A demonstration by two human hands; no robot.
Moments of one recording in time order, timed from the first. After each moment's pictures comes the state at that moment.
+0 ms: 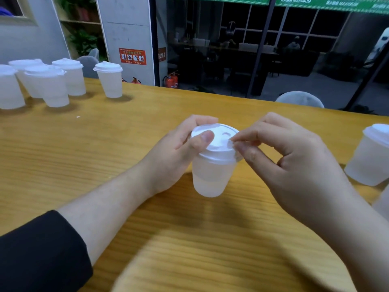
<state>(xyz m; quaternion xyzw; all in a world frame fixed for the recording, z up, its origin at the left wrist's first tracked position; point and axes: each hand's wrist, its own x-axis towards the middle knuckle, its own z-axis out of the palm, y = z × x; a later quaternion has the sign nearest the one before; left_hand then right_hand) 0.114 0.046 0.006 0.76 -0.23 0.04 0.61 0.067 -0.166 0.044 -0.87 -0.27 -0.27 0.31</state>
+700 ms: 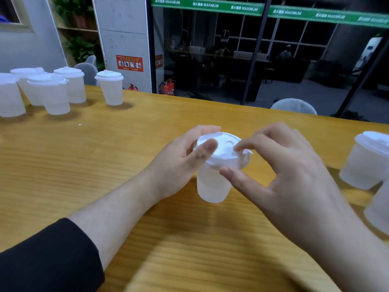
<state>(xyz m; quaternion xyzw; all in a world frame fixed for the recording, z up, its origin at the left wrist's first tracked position) 0.115 0.052 0.006 0.77 -0.27 0.06 0.58 0.047 -0.153 0.047 -0.91 -0.21 -0.32 0.17</state>
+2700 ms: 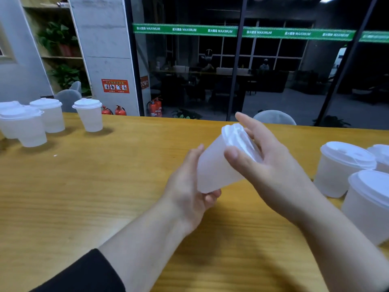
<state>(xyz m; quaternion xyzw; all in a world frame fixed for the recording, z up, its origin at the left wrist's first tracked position) 0.108 -0.040 0.030 0.52 0.06 -0.13 0.84 0.084 -0.193 0.063 -0.84 -0.15 -0.16 0.49</state>
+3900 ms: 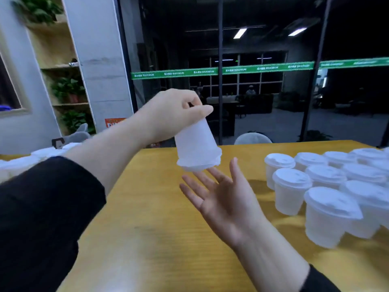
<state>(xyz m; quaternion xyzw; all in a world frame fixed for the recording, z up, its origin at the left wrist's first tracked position) 0.019 -0.024 0.232 0.90 -0.26 0.23 0.25 -0.039 -0.157 0.092 -0.25 -0.01 0.09 0.96</state>
